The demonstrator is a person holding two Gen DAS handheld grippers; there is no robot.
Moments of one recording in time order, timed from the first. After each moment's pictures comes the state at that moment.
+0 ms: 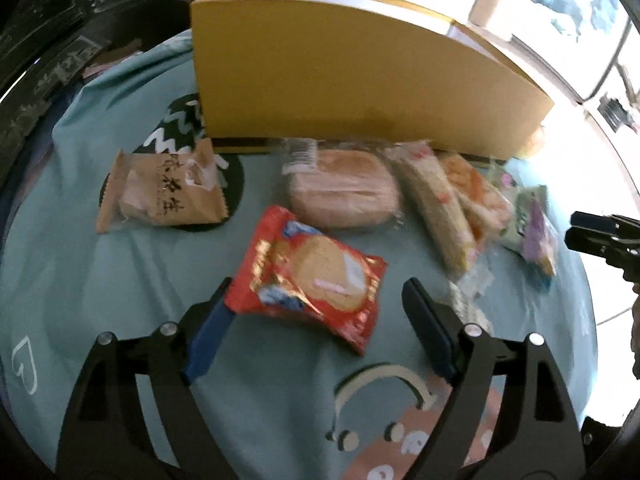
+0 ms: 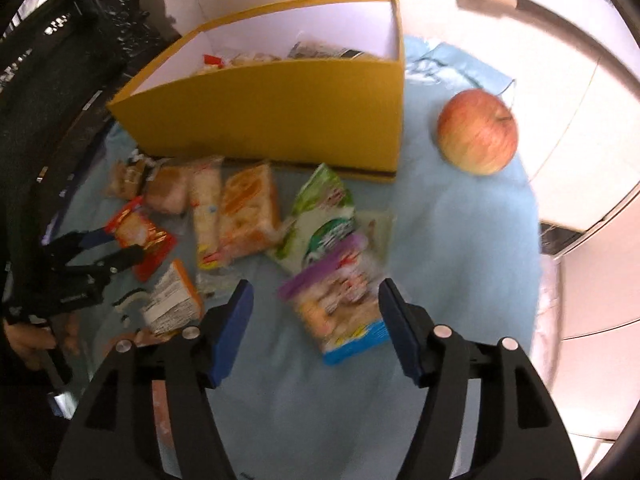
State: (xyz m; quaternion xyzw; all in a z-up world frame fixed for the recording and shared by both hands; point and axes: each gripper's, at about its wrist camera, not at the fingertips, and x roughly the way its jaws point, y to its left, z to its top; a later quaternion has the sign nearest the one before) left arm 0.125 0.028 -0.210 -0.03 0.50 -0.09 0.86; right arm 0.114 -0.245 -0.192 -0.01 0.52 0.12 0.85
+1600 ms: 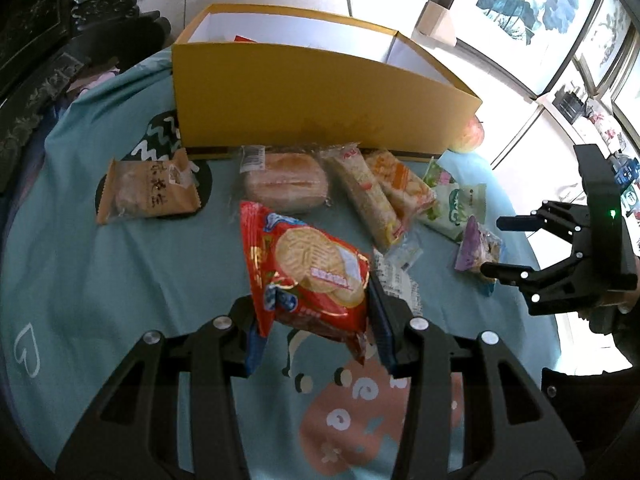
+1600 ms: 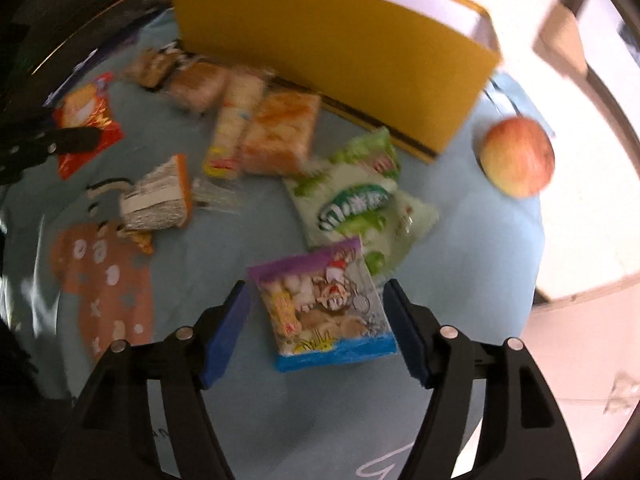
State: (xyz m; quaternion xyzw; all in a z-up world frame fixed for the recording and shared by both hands) left arm 0.077 0.029 -0.169 -0.05 0.48 -0.17 0.86; right arm 0.092 -0.205 -0.220 -0.21 0.51 0.20 0.81
